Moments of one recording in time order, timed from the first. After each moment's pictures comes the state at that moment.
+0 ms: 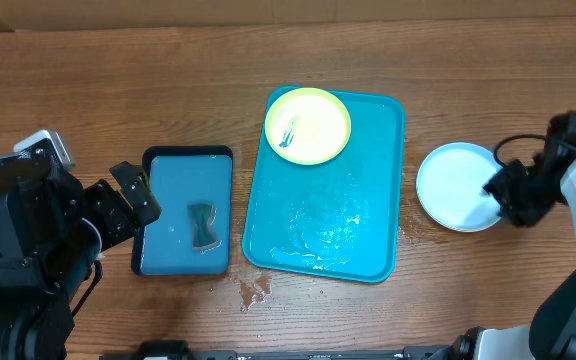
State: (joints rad) left arm 0.01 1.05 1.75 -1.47 -0.06 -0.47; right arm -0.33 1.61 1.20 -1.11 -0.23 0.48
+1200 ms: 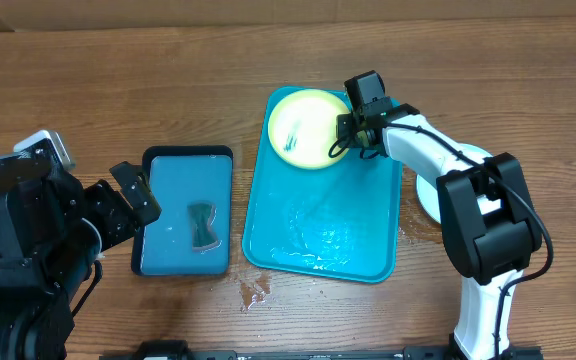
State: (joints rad) left arm 0.01 1.05 1.75 -1.47 -0.06 -0.47; right arm 0.36 2.11 1.44 -0.46 0.03 0.30
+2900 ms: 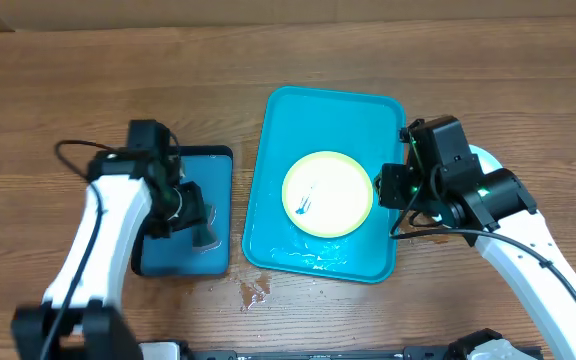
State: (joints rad) left arm 0.00 1.54 1.08 -1.11 0.11 -0.29; right arm 0.37 1.29 1.10 -0.89 -0.12 0.44
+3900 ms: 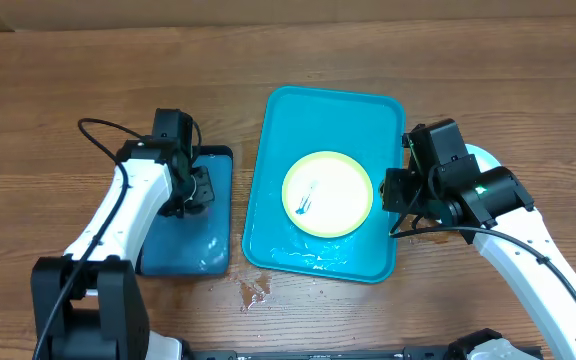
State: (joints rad) left arm -0.07 1.67 1.08 -0.86 -0.04 -0.34; right arm 0.37 1.30 1.10 -0.94 -0.08 0.46
